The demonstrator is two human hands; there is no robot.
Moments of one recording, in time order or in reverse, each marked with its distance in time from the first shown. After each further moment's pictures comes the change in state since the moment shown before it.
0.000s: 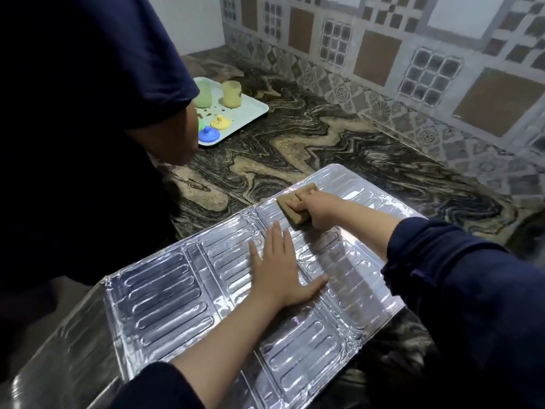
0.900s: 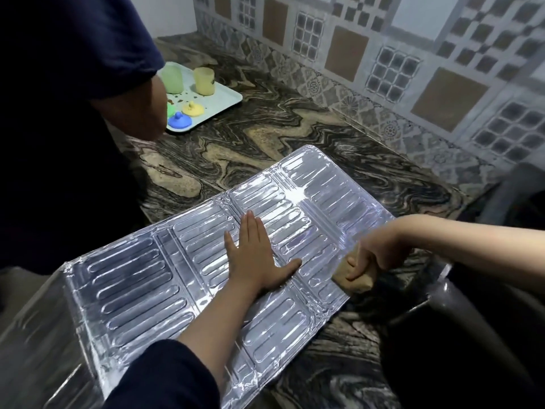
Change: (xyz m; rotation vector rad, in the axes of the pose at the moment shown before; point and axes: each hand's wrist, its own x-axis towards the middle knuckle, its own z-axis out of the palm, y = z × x) left_hand 0.004 0.003 0.019 -0.027 0.020 -0.033; right_hand -0.137 0.059 0.055 0.089 -0.627 -0.034
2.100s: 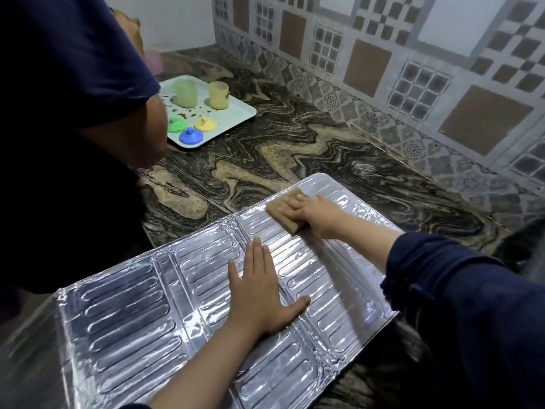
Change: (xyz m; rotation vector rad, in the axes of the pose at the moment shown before) left_hand -0.001 -0.001 0.000 -0.005 0.027 -0.010; right_hand 0.100 -0.018 -0.114 -0.207 0.810 -0.129
